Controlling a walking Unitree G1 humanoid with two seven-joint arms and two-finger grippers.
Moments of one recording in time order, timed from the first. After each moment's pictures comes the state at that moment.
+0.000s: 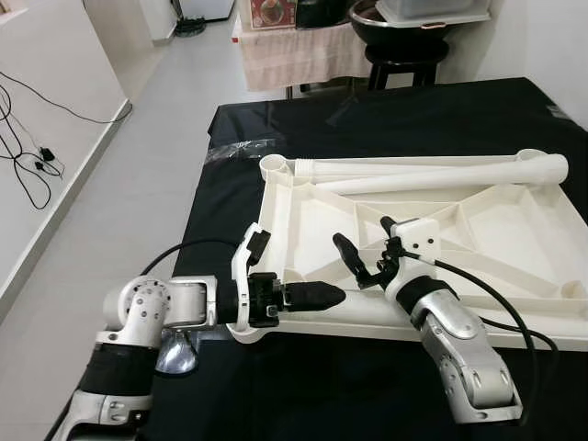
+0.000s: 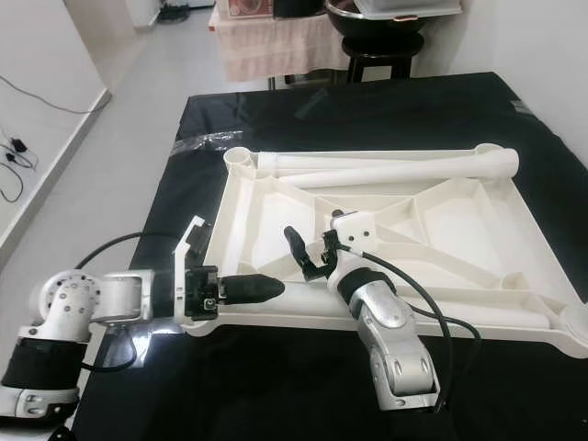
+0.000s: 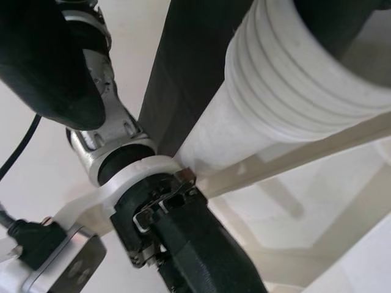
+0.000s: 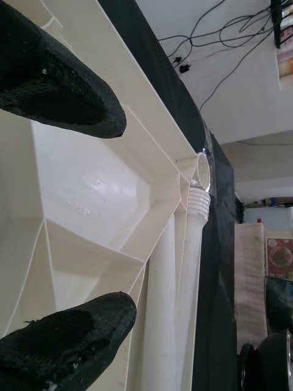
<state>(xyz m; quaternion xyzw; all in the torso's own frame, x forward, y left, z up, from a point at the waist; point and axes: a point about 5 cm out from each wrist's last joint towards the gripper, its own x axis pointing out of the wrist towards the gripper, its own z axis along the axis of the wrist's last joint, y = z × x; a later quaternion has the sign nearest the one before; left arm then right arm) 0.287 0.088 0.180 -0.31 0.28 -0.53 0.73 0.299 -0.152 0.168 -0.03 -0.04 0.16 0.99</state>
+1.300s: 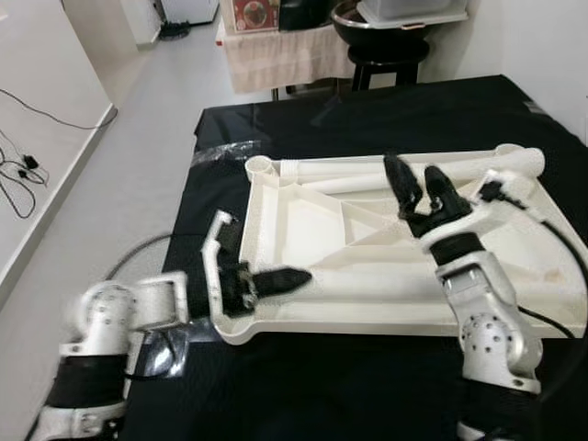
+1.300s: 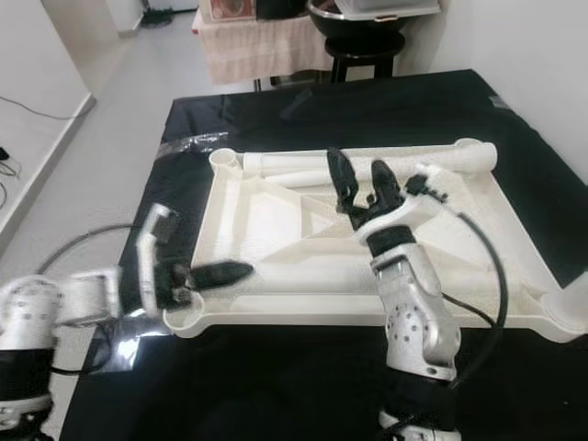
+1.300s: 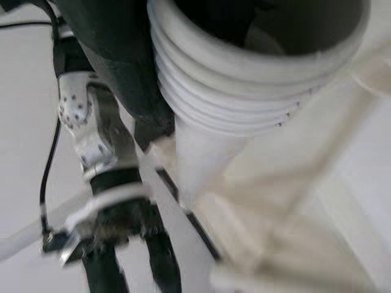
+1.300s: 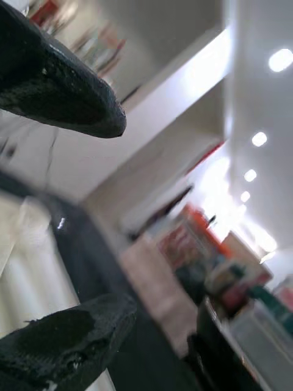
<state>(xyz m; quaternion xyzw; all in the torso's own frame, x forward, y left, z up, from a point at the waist) 0.277 0.142 0.228 -0.29 0.15 -0.52 0.78 0.306 -0.175 0.248 0.31 -0.20 0.17 0.91</state>
